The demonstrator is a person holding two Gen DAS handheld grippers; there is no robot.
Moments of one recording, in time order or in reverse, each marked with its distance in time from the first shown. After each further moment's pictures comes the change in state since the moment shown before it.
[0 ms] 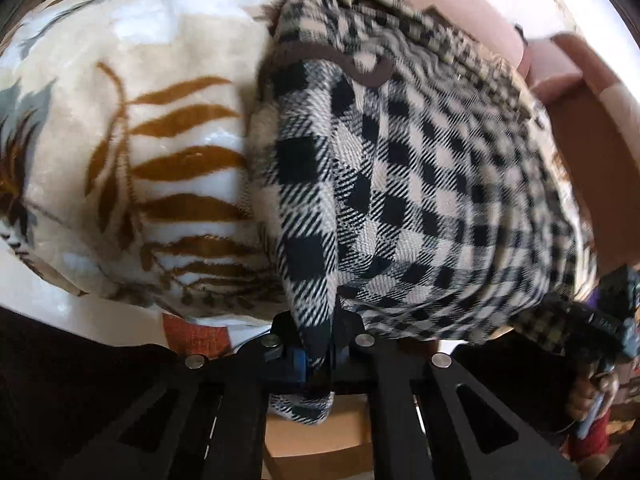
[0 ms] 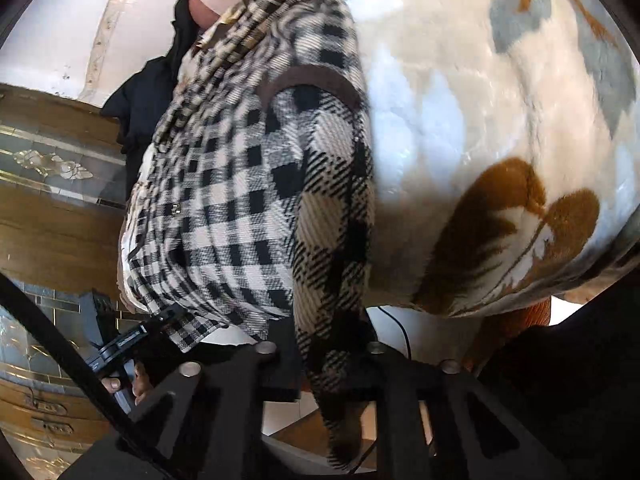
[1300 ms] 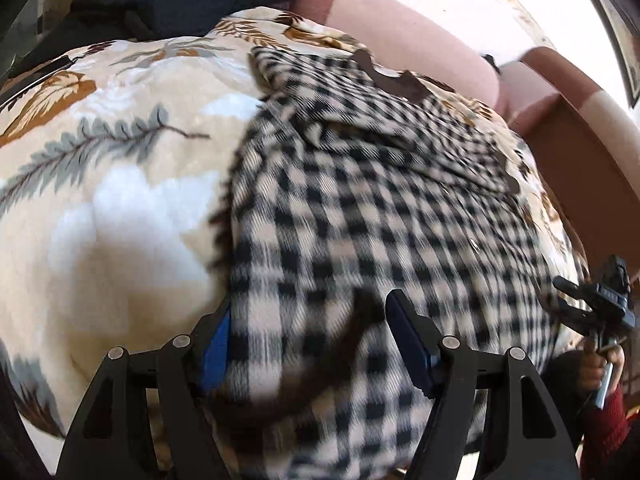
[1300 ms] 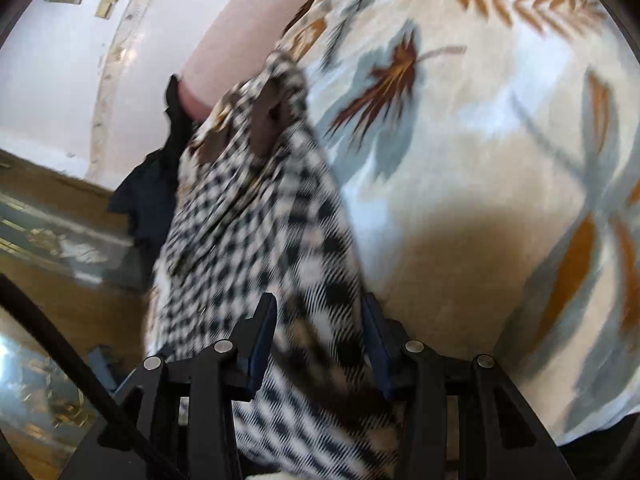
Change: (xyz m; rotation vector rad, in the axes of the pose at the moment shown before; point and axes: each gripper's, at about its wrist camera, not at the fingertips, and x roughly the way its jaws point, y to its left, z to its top) left arm -0.003 -0.022 0.114 0.149 -0.169 -0.014; right arm -0.013 -0.022 0.126 0.129 -0.170 0.109
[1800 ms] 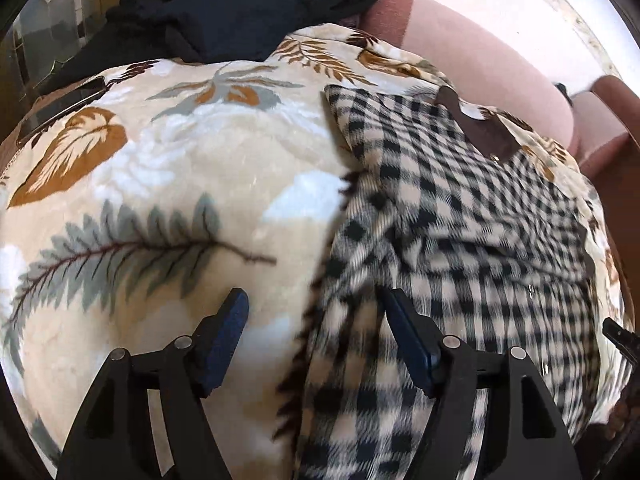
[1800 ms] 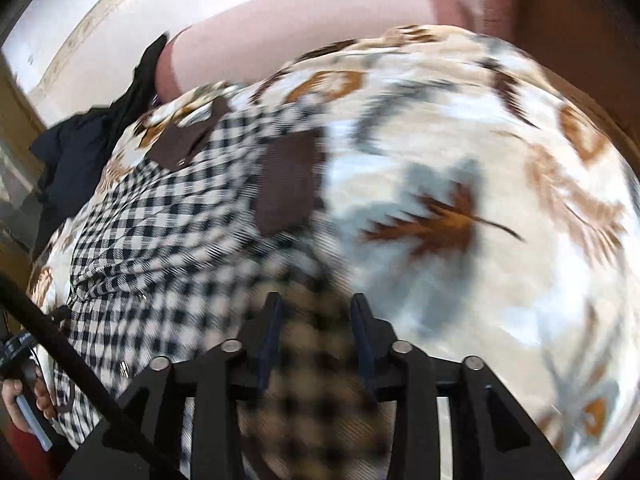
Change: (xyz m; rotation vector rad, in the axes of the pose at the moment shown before) left arm 0.034 0.034 0.088 -0.087 -0.031 0.227; right arm 0.034 0.076 0.051 -0.303 -0.145 -0.497
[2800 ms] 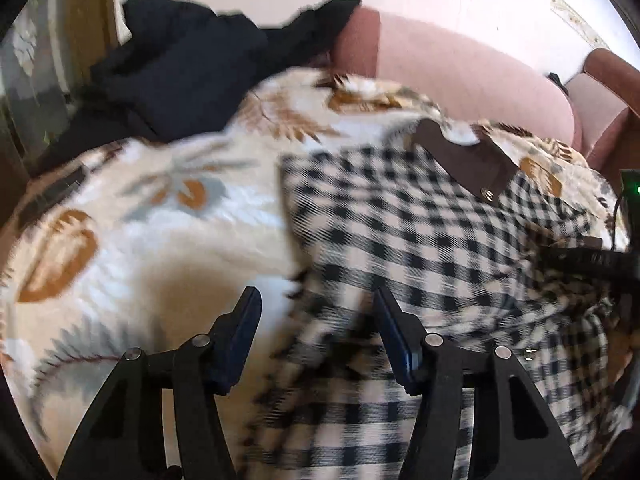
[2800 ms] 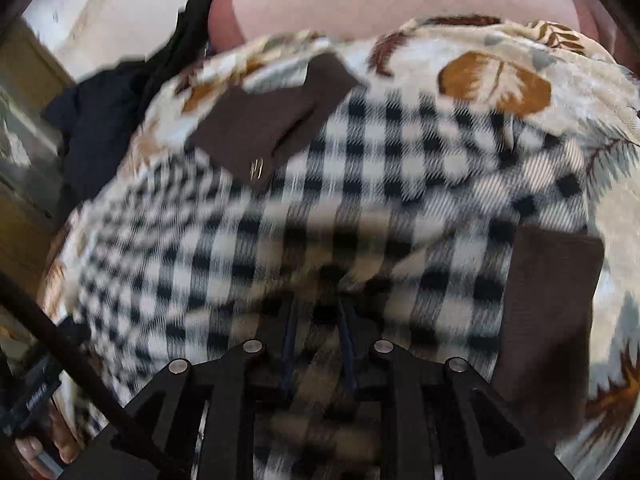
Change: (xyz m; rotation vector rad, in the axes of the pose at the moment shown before) left arm 0.010 -0.056 0.052 0.128 -0.152 0.122; right arm 0.144 0.139 0.106 -0.141 0.150 0.167
